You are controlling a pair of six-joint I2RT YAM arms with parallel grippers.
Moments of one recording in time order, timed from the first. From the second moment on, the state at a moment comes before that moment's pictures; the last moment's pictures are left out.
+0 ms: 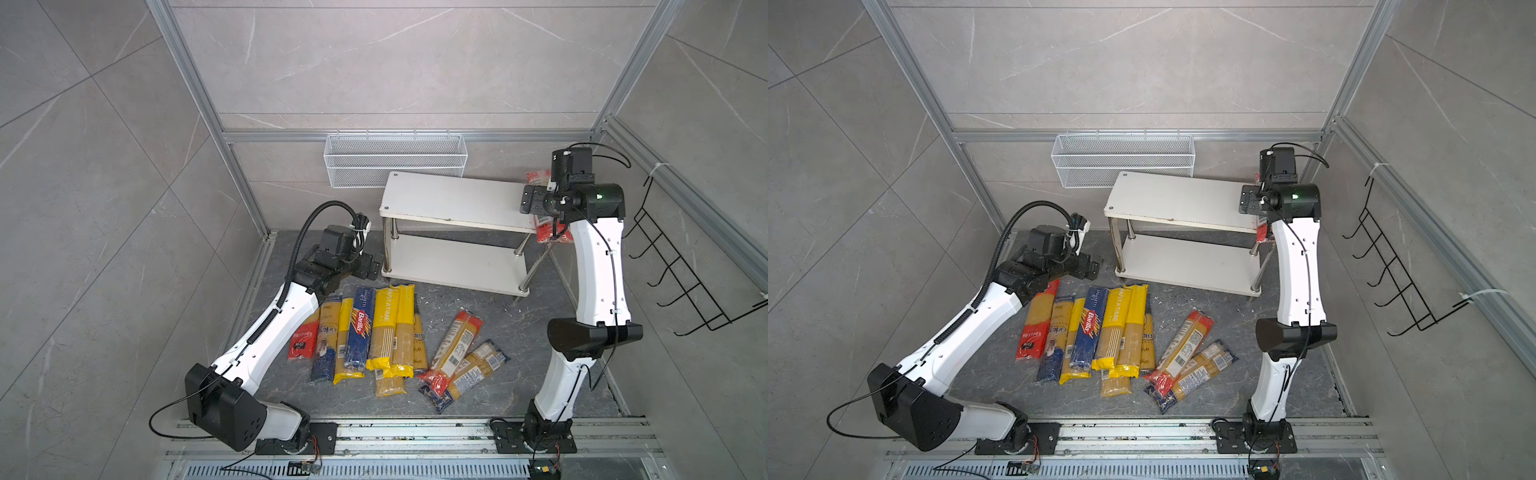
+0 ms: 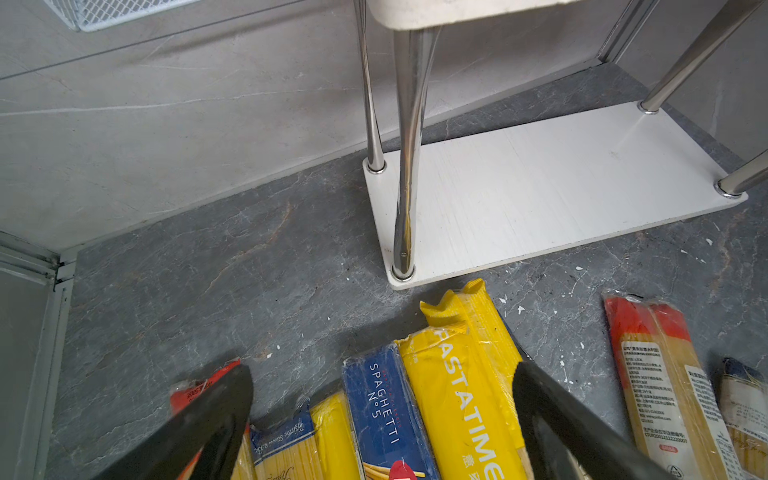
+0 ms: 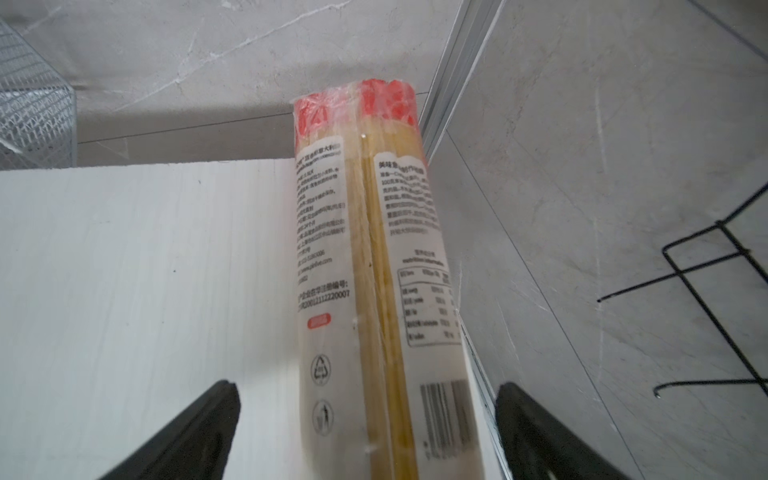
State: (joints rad) left arm -0.48 1.40 1.37 -0.56 -0.06 0.02; right arm 0.05 1.92 2.59 -1.34 0.38 0.12
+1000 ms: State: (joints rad) left arm -0.48 1.00 0.98 -0.54 -0.11 -0.13; right arm 0.60 1.19 1.64 -1.41 0.26 0.54
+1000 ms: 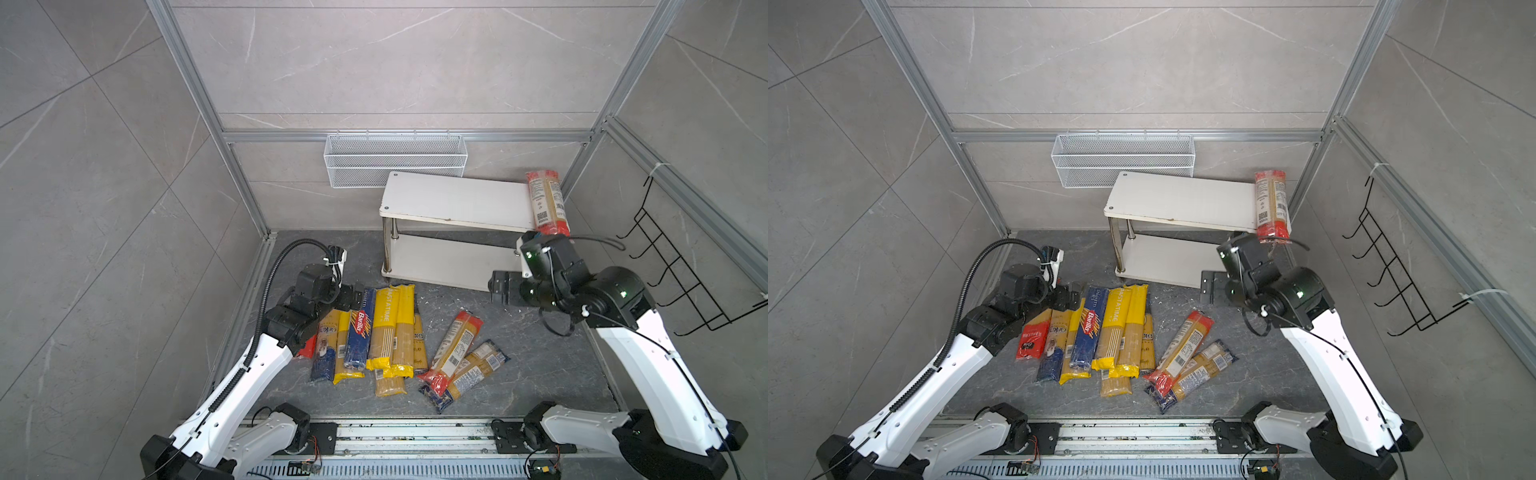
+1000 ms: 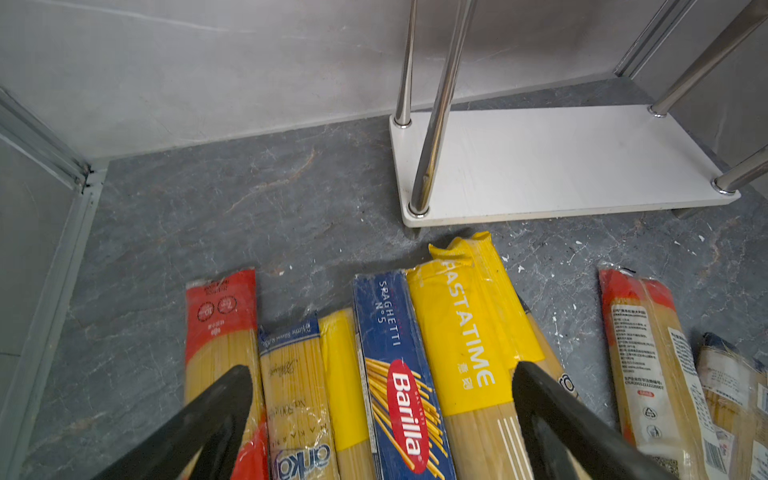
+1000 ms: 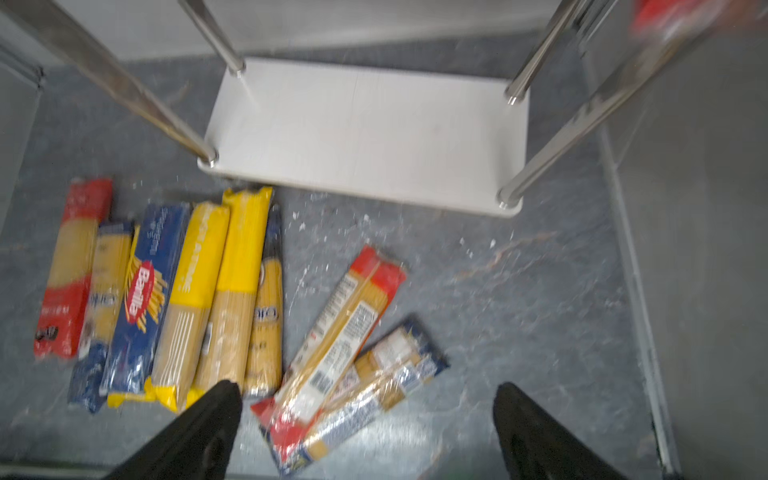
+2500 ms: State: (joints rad) left arm -0.48 0.85 0.89 -0.66 -0.05 -0.21; right arm 0.82 1.47 0.90 -0.77 -0.10 1.17
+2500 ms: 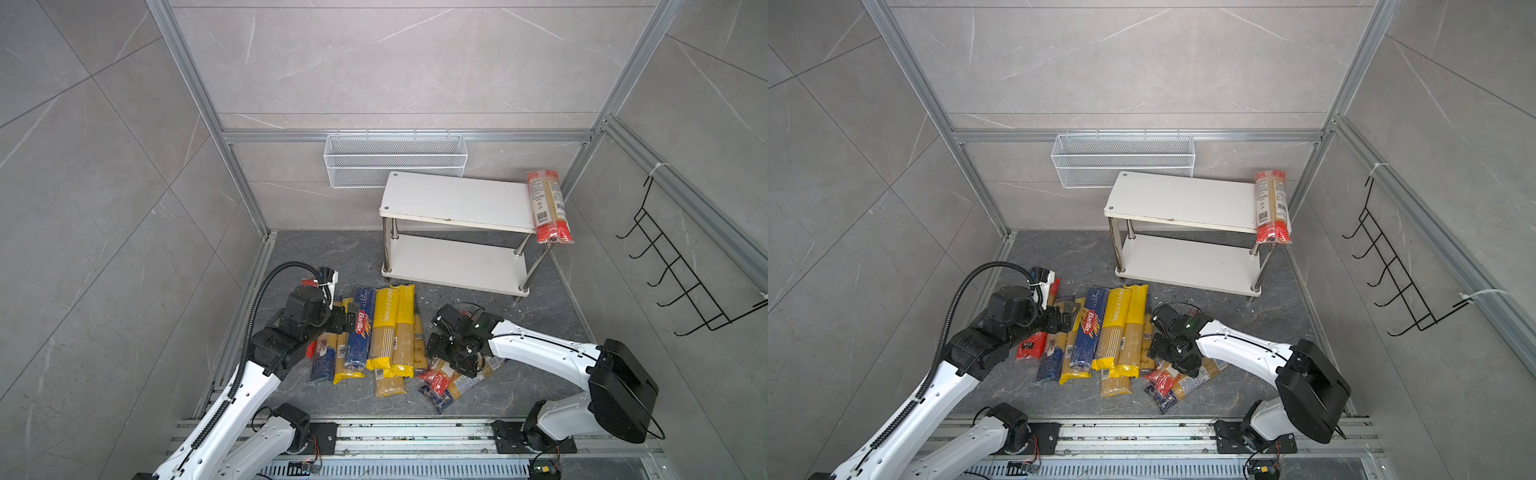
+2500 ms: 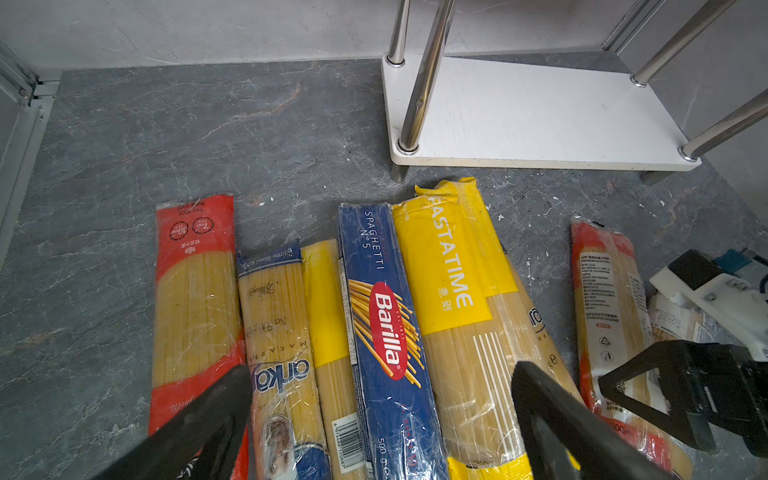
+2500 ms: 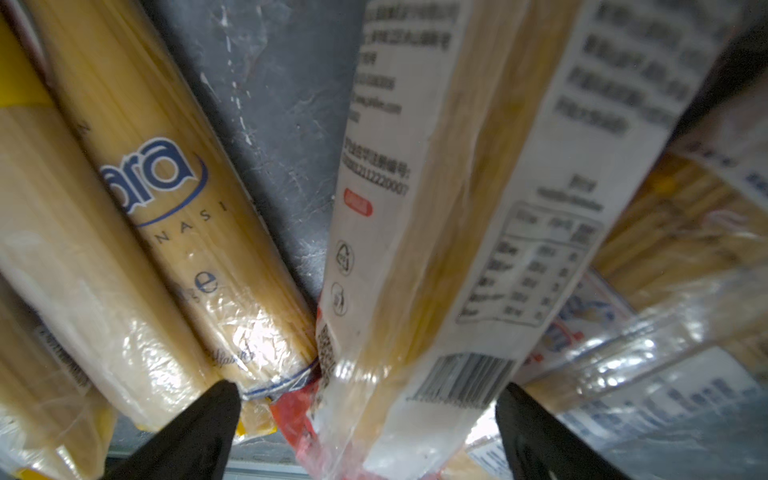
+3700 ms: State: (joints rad) left arm -0.48 0.75 0.83 -0.70 -0.08 -0.21; right arm 0.82 1.53 0.87 -0.73 -0.12 1.19
